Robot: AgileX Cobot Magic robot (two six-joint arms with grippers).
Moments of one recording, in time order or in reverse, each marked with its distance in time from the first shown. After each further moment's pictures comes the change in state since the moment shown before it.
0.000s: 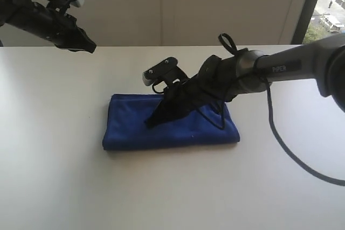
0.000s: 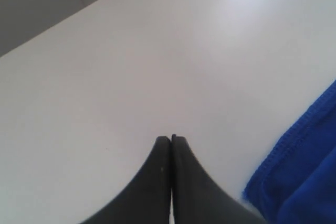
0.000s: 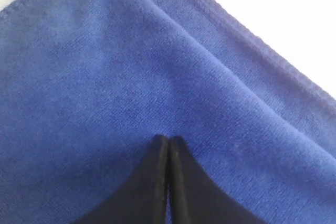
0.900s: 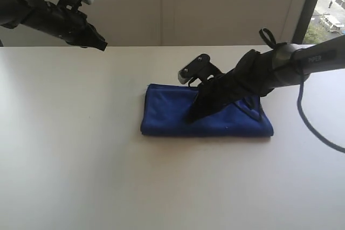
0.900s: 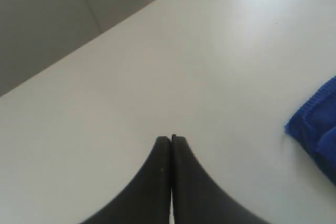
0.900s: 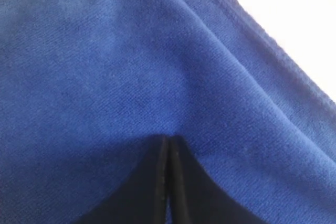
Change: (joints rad) left arm -0.054 0.008 0.000 0.000 -0.117 0.002; right arm -0.156 -0.015 0.060 0.000 0.018 -0.222
